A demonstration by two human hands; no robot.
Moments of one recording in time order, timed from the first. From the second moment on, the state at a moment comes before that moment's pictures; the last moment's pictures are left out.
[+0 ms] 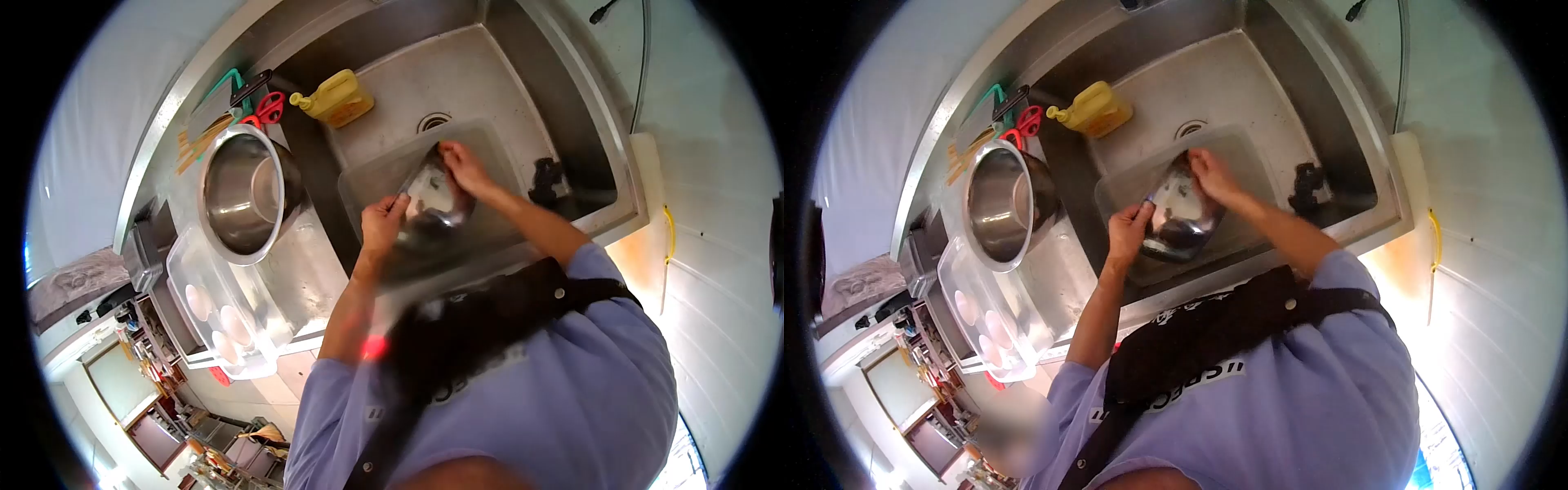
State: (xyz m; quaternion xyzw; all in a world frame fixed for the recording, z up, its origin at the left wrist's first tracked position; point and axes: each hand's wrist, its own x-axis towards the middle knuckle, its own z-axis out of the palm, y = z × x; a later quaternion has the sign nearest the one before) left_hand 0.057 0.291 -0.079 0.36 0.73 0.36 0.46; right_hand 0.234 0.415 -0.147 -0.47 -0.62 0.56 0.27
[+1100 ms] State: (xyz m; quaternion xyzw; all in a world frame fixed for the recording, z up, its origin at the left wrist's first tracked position) left_hand 0.055 0.292 -0.045 -0.19 0.34 0.72 0.58; right_hand 0.292 0.423 -0.112 -0.55 -0.32 0.68 0.37
